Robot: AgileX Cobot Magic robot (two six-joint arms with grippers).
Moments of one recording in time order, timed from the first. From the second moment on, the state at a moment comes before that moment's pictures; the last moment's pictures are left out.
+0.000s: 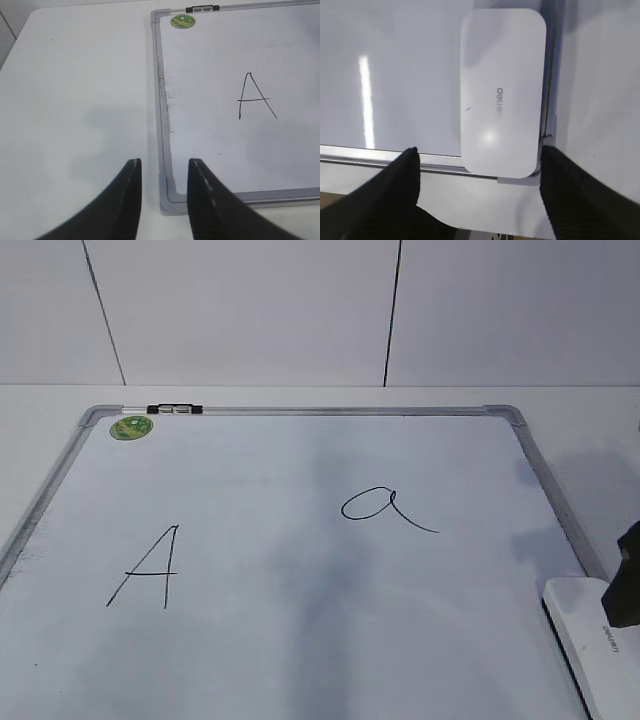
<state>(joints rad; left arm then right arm) 0.02 0.01 -0.51 -0.09 1.11 0.08 0.18 1.20 -0.81 0.13 1.06 0.09</state>
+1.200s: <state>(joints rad) 0.02 0.01 -0.51 -0.09 1.11 0.08 0.18 1.28 -0.81 0.13 1.07 0.06</state>
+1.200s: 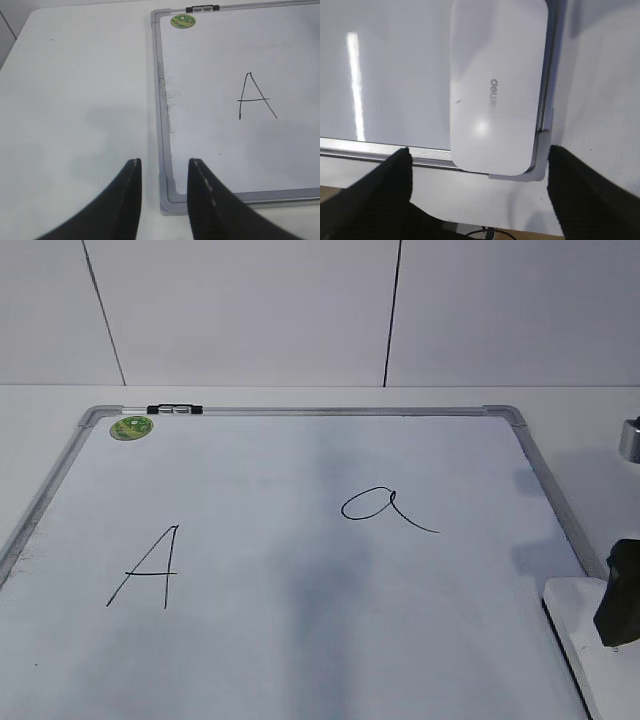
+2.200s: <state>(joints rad) 0.02 0.01 -0.51 -0.11 1.11 0.08 0.23 1.42 -0.81 0.06 0.99 0.14</state>
